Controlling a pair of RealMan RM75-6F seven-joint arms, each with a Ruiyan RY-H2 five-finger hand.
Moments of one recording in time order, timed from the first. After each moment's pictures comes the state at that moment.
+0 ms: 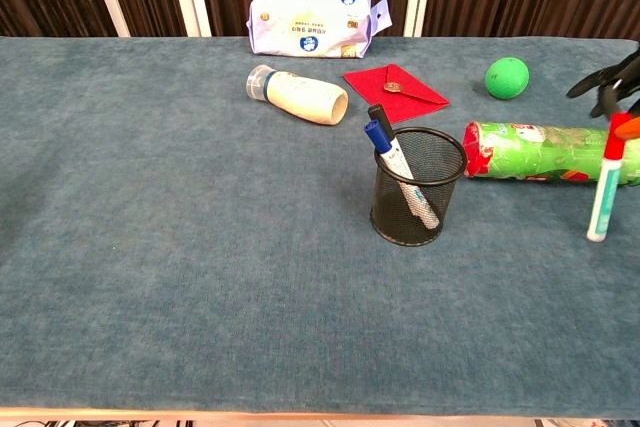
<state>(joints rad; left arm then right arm) -0.07 -1.14 -0.12 -1.67 1.32 1.48 0.05 0.67 -0.94 0.31 -1.57 -1.53 0.26 0.84</state>
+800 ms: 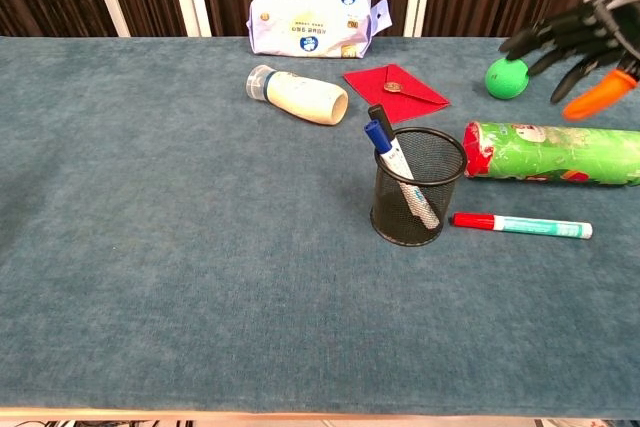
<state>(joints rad) -0.07 -1.14 -0.13 -1.67 1.32 1.48 0.05 0.74 -0.96 0.25 -1.58 -1.54 0.47 0.85</state>
